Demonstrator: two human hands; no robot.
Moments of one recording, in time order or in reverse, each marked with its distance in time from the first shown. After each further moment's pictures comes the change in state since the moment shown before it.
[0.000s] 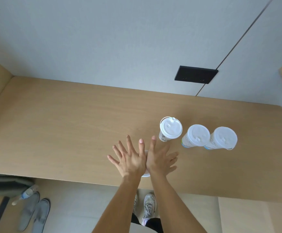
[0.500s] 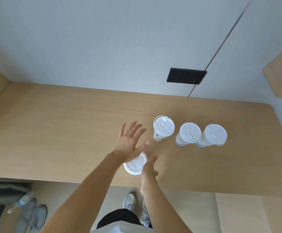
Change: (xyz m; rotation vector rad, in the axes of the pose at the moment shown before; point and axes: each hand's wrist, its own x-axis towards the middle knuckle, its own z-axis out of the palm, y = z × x) left_hand 0.054 -0.003 -0.021 0.128 0.094 0.951; right_hand -0.031 0.028 0.002 0.636 -0.320 0.600
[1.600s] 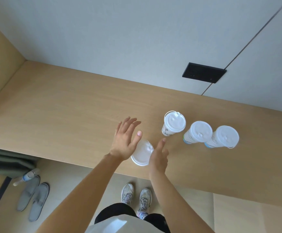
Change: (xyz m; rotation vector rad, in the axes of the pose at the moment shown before) left_hand -0.043 -0.009 -0.015 -0.258 0.201 -0.237; right_hand -0.011 -0.014 -0.004 -0.188 0.037 -0.501
